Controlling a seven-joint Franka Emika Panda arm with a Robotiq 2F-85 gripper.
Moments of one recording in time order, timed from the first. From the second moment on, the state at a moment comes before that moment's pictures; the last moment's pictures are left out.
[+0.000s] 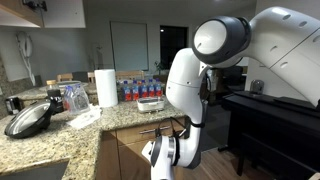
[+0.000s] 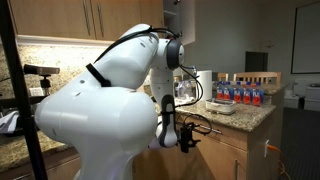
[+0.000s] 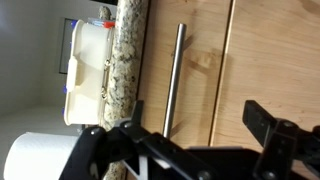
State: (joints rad) arm 0.34 0.87 0.20 -2.09 -2.27 1.67 1.19
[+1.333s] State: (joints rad) arm 0.42 0.88 0.08 -2.06 -2.62 1.87 1.49
